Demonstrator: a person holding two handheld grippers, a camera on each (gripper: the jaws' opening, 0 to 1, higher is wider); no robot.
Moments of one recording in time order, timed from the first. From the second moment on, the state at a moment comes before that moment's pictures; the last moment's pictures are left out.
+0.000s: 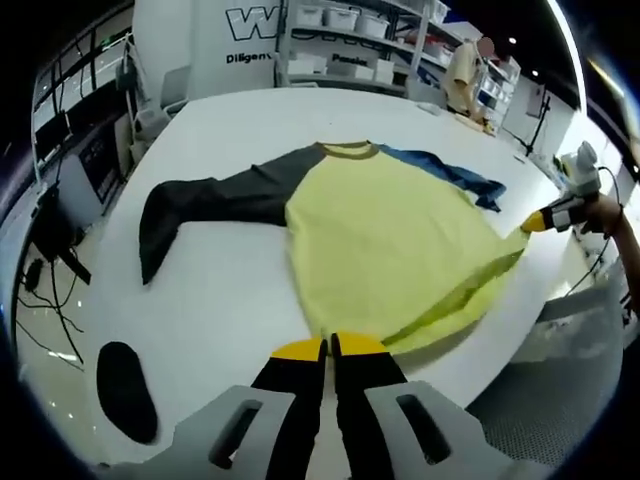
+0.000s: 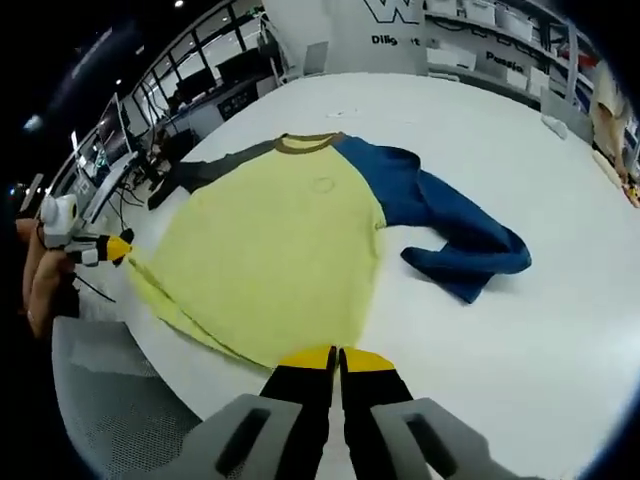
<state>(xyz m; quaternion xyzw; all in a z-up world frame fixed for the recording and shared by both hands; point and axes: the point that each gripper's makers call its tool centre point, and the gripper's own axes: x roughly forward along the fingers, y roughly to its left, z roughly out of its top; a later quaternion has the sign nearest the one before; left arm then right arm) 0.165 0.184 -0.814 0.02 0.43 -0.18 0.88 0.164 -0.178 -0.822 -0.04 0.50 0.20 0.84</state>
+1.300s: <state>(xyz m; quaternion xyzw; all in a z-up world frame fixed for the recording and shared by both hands) 0.090 0.192 -0.865 0.05 0.51 -0.18 0.84 0.090 -0.186 -0.873 -0.09 0.57 0.18 0.80</state>
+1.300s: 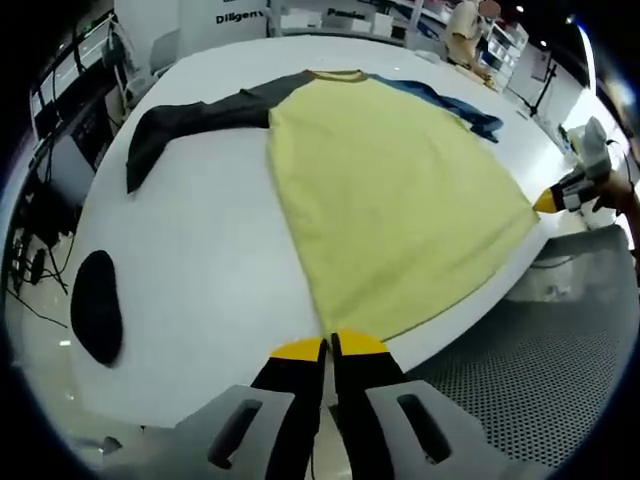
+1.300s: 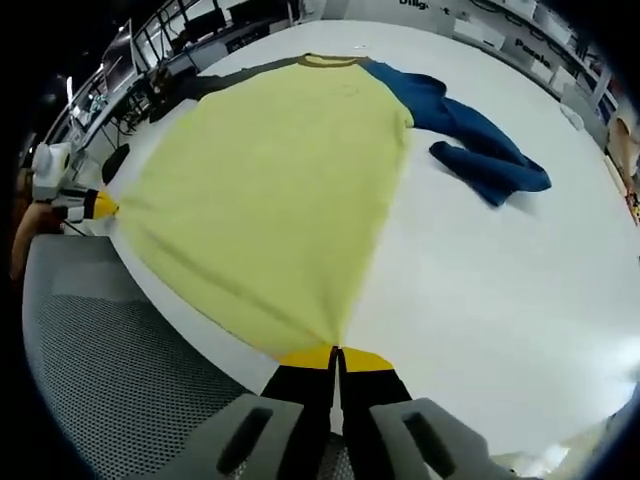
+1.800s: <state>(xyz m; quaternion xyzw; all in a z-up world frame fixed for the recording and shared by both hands) 0.090 0.192 -0.866 0.05 0.51 -0.17 0.84 0.092 -0.186 -0.872 -0.07 0.56 0.18 0.81</state>
